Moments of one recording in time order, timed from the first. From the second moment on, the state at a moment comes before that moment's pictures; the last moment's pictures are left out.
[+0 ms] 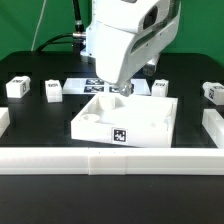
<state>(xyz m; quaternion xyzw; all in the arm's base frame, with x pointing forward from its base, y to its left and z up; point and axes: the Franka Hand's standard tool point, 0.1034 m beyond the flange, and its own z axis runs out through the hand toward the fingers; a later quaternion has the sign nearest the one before) 0.541 0.025 0.083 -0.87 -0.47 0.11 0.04</state>
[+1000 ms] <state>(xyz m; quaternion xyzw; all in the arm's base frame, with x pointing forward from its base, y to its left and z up) 0.514 0.027 0.079 -0.85 -0.52 0.06 0.03</state>
